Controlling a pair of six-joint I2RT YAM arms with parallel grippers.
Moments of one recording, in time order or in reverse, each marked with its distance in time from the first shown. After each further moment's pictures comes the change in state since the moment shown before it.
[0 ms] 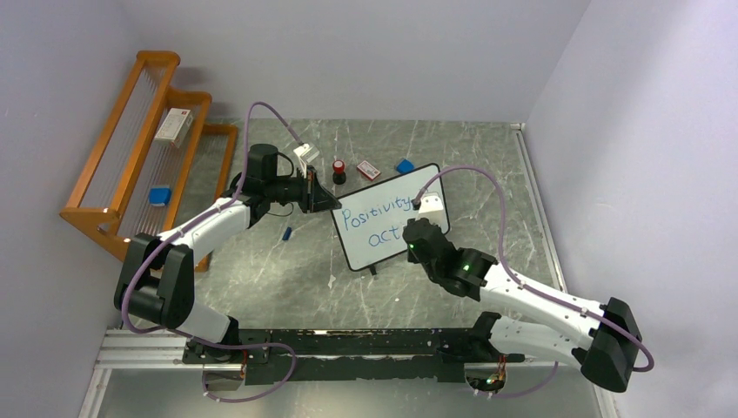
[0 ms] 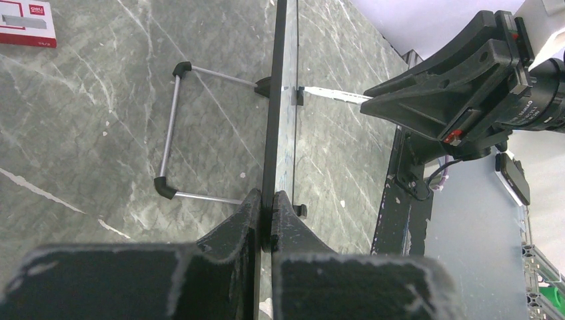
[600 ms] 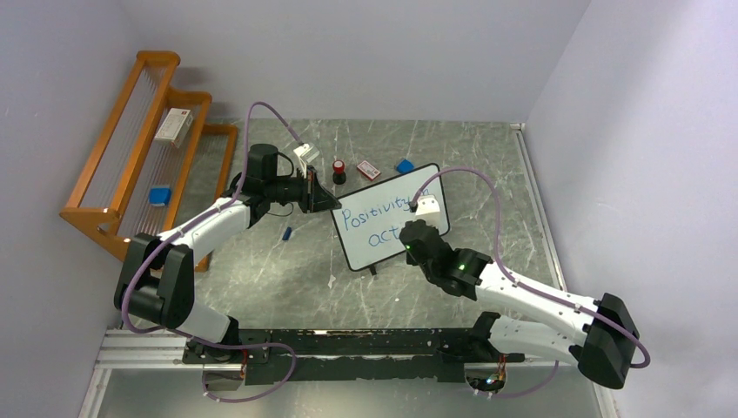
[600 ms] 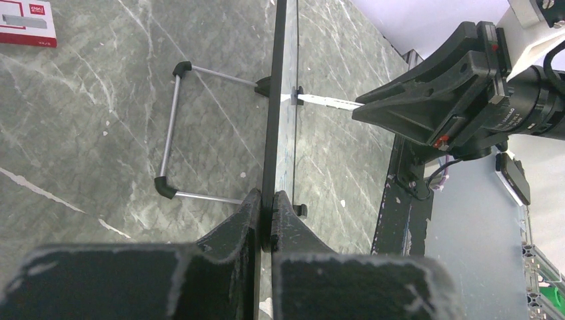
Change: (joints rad) left arm 0.000 0.000 0.001 -0.003 0.000 0.002; right arm 0.000 0.025 -0.016 0.005 -0.011 0.005
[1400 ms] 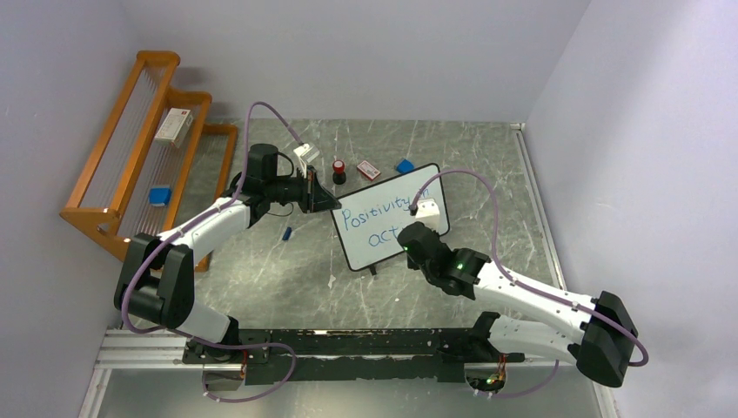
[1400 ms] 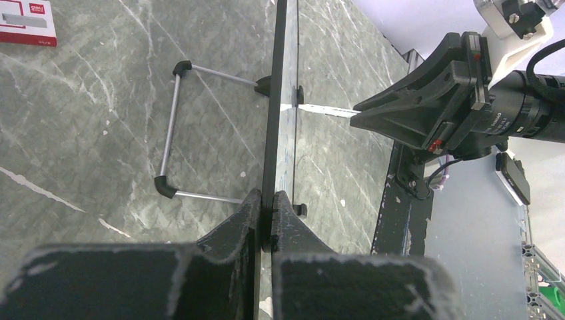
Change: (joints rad) left arm 0.000 0.000 0.002 -0.004 -0.001 0.001; right arm 0.000 0.021 0.000 -0.067 -0.020 0.047
